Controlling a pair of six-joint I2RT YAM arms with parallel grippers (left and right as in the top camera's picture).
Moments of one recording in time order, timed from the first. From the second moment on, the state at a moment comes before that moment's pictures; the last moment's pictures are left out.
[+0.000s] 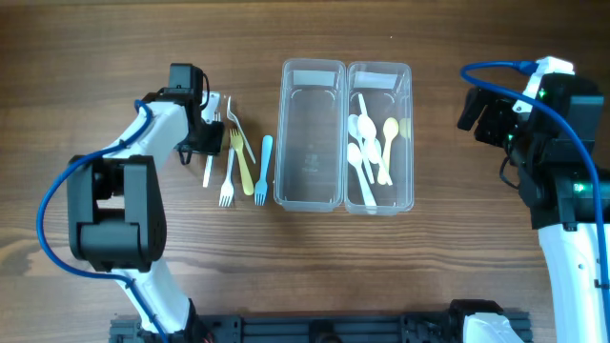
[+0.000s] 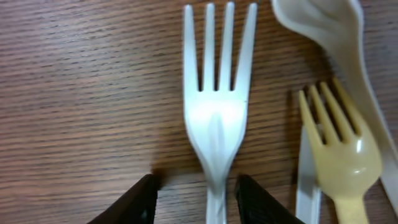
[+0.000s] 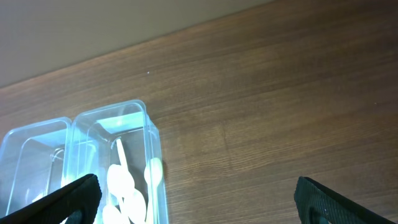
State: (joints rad) left arm -0.05 1.97 1.26 -0.67 -0.02 0.17; right arm -0.04 1.13 1.19 -0.74 0.07 0.24
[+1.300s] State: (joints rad) left arm -0.54 1.78 1.59 -0.99 -0.08 -0.40; right arm -0.04 1.13 1.19 -0.74 0.07 0.24
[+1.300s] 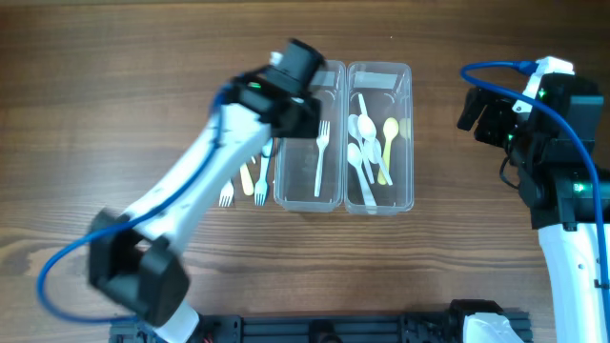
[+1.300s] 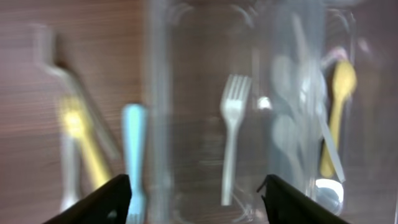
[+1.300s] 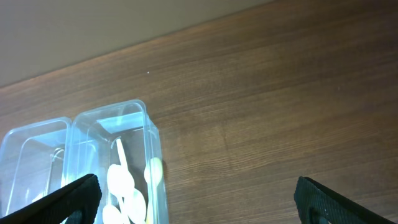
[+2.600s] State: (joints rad) left arm -0.15 1.83 1.10 -0.90 0.04 -0.06; right arm -0.04 1.13 1.19 -0.75 0.07 0.24
